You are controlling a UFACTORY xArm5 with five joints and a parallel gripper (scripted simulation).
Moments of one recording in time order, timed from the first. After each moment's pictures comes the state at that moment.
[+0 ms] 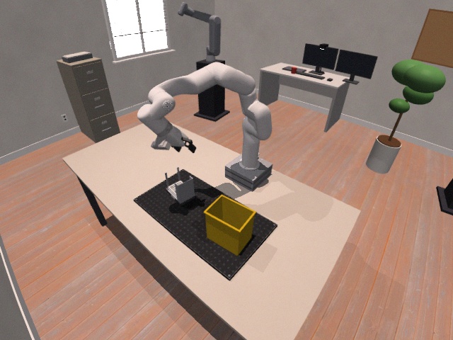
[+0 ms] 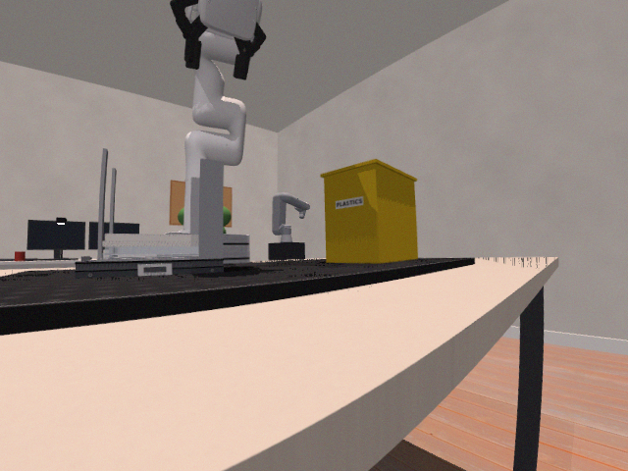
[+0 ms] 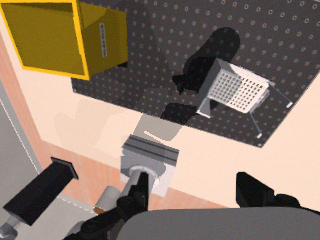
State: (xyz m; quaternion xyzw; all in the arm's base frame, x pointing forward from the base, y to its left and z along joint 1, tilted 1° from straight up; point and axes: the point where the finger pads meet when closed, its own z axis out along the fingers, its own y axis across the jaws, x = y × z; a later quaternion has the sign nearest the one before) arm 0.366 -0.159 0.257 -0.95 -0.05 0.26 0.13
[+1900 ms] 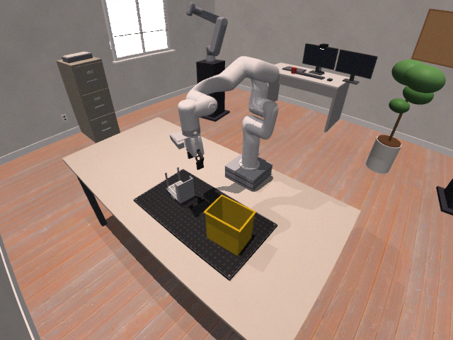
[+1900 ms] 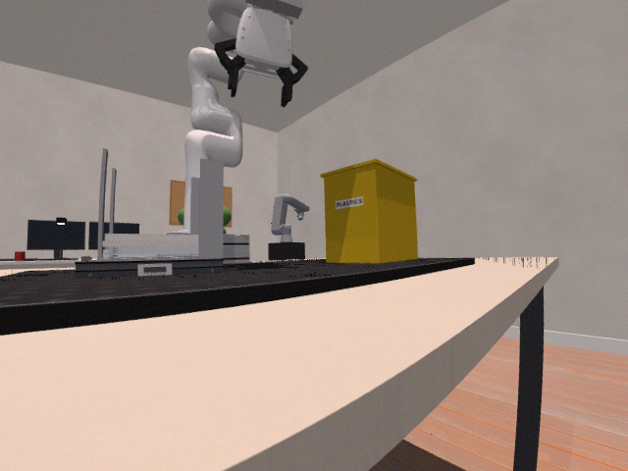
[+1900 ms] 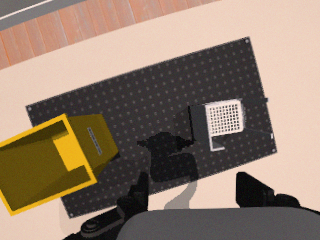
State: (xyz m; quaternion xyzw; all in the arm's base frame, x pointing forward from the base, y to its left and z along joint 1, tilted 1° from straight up) arm 0.391 -0.088 0.229 -0.97 0.23 0.03 0.00
